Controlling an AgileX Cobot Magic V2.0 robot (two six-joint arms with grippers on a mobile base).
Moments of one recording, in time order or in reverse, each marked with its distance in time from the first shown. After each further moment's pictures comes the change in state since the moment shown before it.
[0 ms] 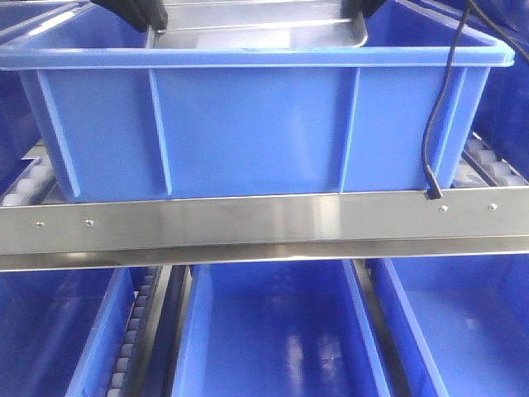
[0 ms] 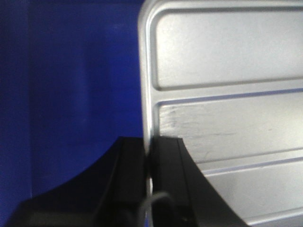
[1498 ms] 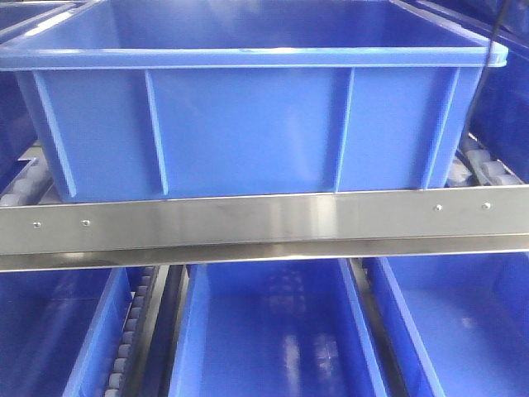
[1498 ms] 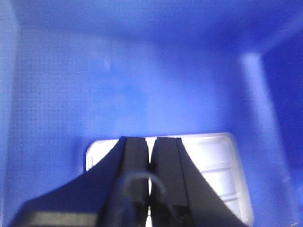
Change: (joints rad) left arm 0.058 -0.128 0.094 -0.122 -0.157 0.002; right arm -0.064 -0.112 0.085 0.078 -0.131 -0.073
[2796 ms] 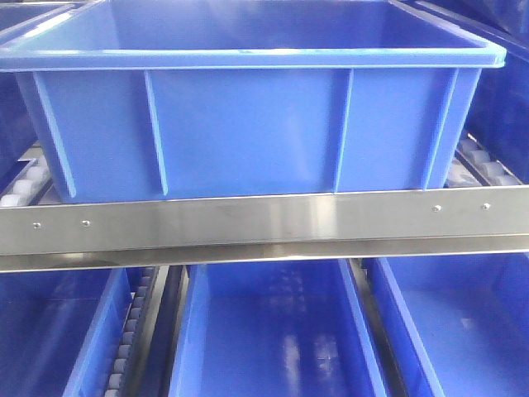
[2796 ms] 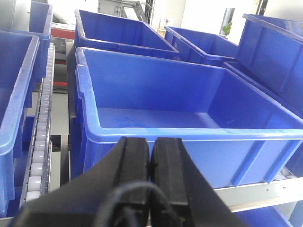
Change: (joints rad) left arm -0.023 -1.457 1.352 0.216 -0.483 0.000; right arm 0.078 -1.342 1.370 0.011 -0.700 -0.180
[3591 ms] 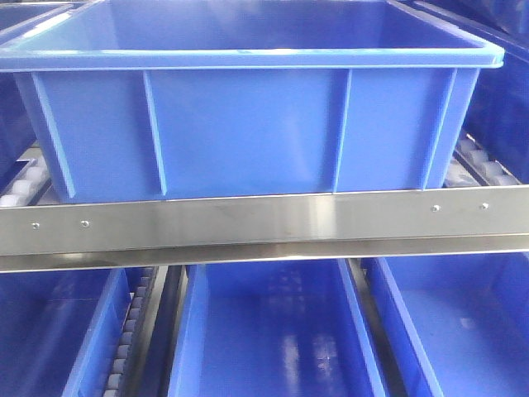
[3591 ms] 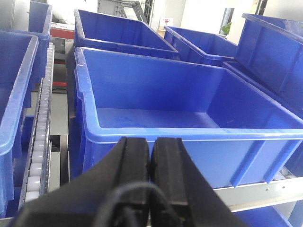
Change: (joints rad) left arm 0.000 0.000 0.000 0.000 0.000 0.000; right arm -0.296 -0.310 0.337 -0.026 -0.013 0.000
